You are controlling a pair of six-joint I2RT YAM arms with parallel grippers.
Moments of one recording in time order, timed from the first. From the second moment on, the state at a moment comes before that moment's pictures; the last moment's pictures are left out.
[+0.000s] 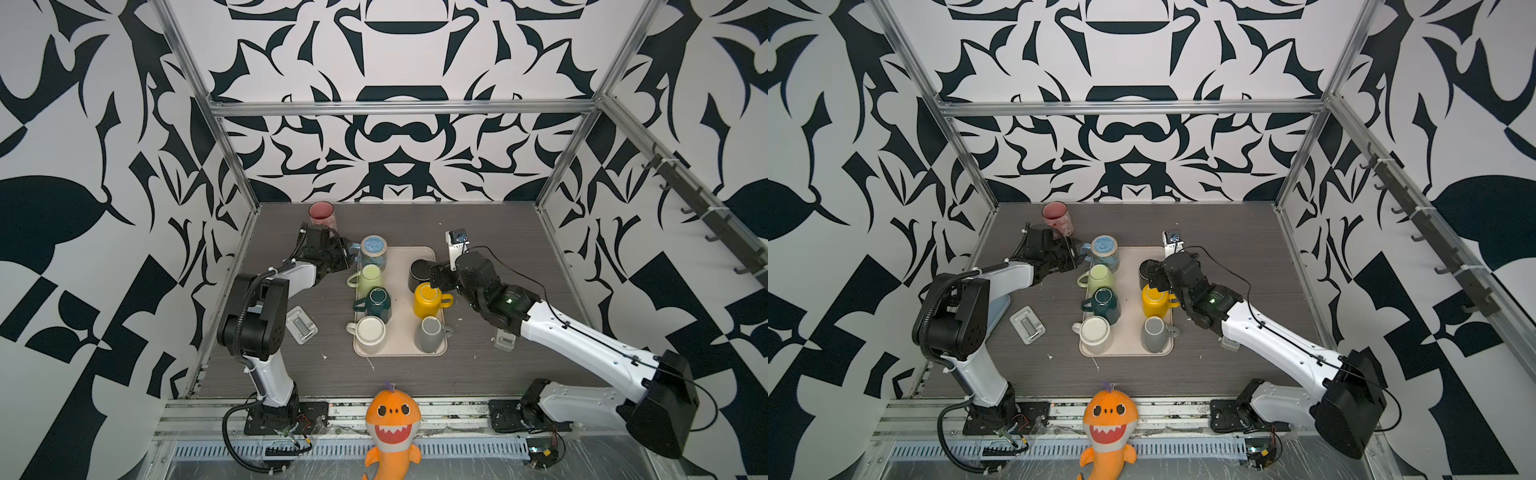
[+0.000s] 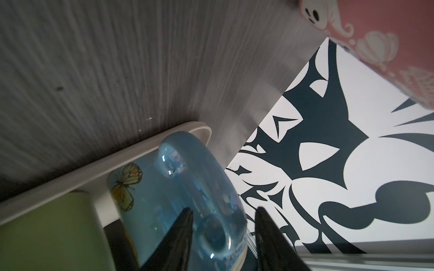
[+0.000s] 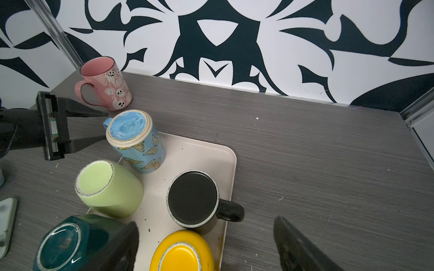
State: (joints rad) left arm -0.21 1.79 1.00 0.17 0.33 -2.04; right arm 0.74 1.20 0.91 -0.22 0.40 0.28
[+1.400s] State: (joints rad) left arm -0.21 1.88 1.03 0.30 0.37 -2.08; right arm 0.73 1.20 0.91 -0.23 0.38 0.31
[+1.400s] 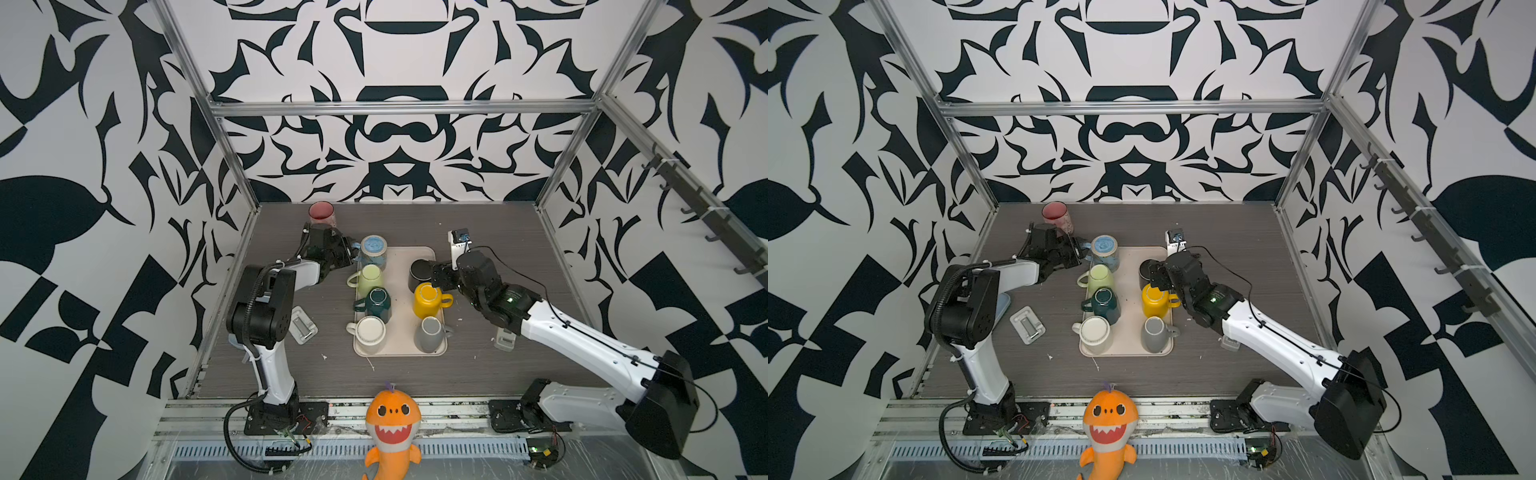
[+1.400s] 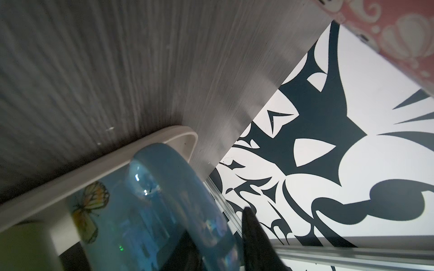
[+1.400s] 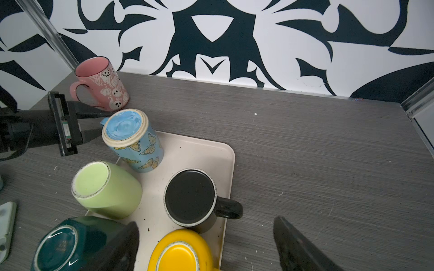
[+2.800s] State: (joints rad) left arm -0.22 1.94 1.04 0.51 0.38 -2.07; right arm 0.72 1.20 0.89 -0.23 0.38 0.34
